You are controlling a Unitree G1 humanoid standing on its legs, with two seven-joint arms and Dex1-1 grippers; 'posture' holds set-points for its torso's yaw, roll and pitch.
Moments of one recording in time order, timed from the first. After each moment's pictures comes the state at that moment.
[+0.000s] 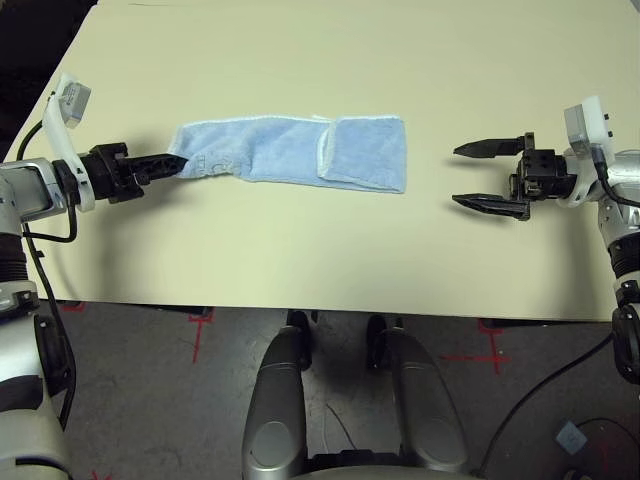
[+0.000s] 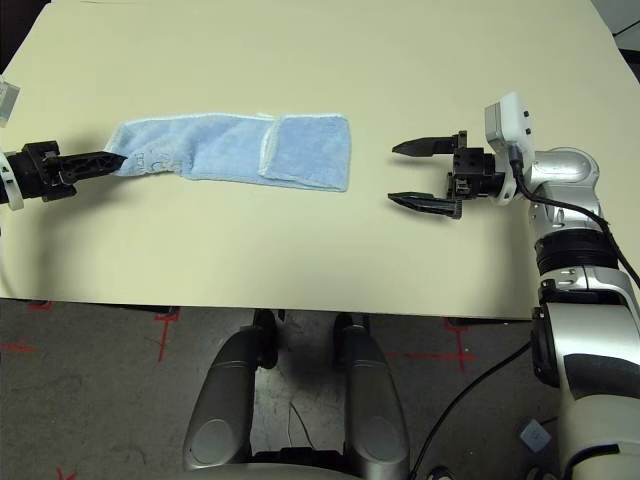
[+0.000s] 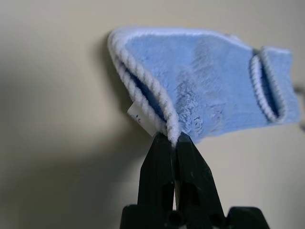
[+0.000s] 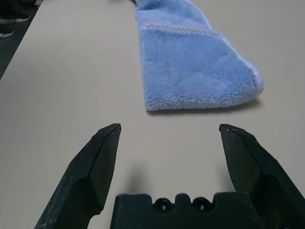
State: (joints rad) left arm -0.87 0.94 0.25 0.44 -0.56 1.21 -0.94; right arm -0.90 -0.69 -0.04 0.84 0.34 -0.29 1.58
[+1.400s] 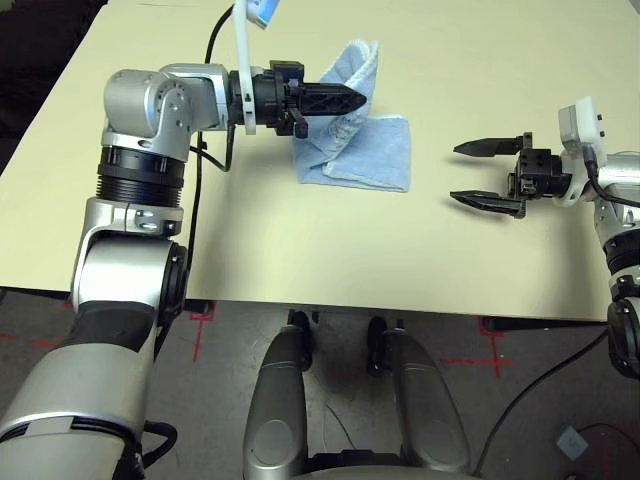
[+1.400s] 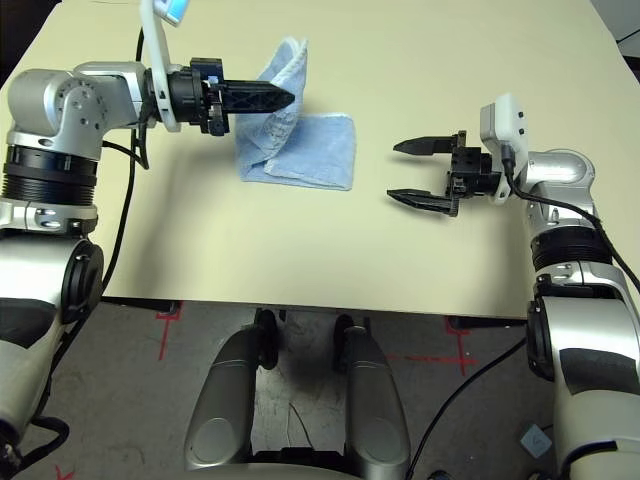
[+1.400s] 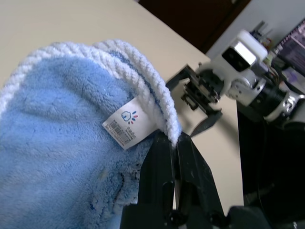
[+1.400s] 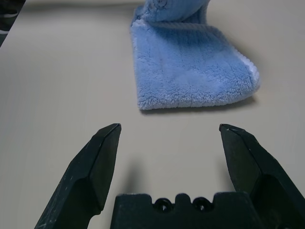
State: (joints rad) left arm -1.28 0.48 -0.10 0.49 -0.50 0.93 -1.14; right arm -0.91 -0.67 -0.05 0.91 0.30 -0.33 1.55
